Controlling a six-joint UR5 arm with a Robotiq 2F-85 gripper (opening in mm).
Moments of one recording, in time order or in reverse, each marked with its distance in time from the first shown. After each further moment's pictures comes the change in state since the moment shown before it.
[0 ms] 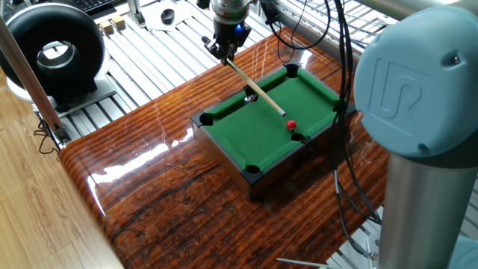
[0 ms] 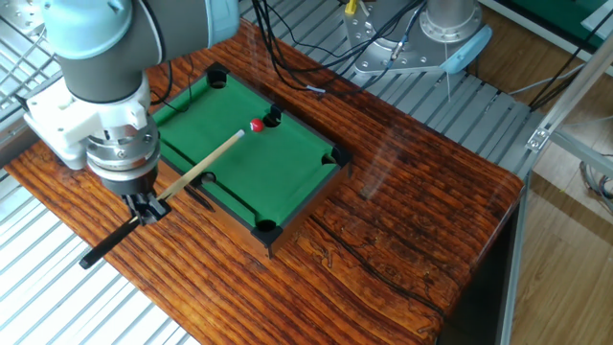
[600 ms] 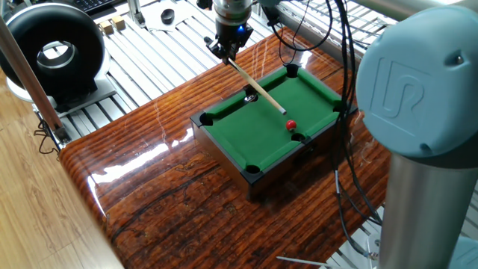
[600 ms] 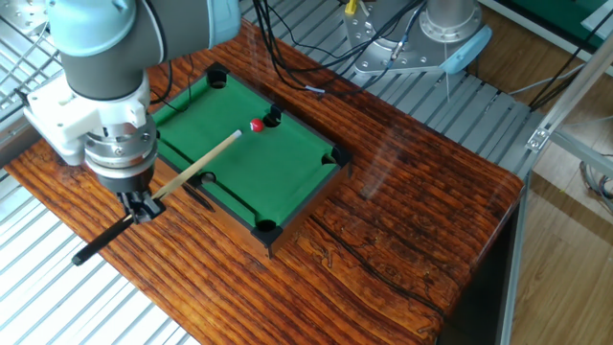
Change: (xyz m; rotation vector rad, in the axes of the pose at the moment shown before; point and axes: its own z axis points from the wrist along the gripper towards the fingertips) arm -0.010 -0.010 -0.004 0.032 -0.050 0.045
